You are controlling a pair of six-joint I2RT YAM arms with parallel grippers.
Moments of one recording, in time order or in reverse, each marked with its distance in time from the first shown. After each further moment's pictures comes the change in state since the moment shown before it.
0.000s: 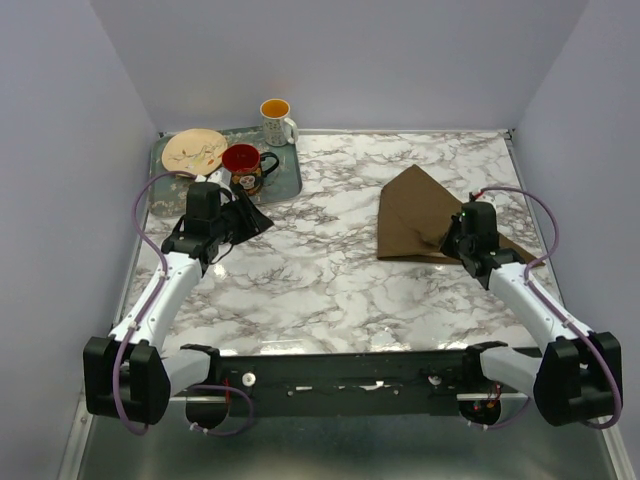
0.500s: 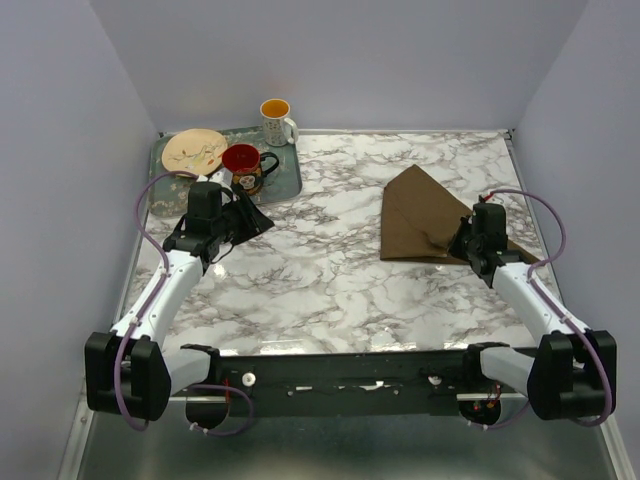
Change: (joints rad) left arm 0.000 0.020 0.002 0.002 0.009 0.001; right arm -0.111 0.016 -0.023 0.016 -0.049 -0.049
